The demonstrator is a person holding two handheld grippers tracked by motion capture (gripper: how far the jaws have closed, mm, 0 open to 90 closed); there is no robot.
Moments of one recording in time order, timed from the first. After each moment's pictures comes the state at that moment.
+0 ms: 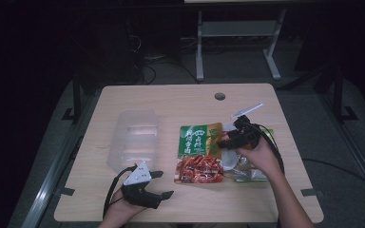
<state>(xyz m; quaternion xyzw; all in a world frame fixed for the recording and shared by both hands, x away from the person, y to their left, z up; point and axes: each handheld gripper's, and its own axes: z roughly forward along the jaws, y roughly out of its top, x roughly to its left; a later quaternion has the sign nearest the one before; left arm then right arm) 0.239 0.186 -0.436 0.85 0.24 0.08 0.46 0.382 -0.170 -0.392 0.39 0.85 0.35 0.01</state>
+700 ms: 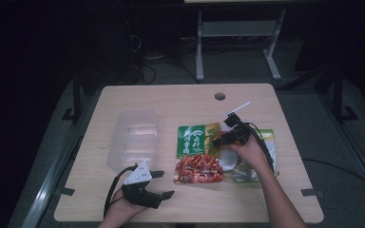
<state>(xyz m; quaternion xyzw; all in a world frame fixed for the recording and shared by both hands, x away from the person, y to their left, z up) 0.239 0.184 -0.435 0.85 0.23 0.07 0.47 0.410 -0.153 -0.421 0.43 0.85 0.30 -0.03</state>
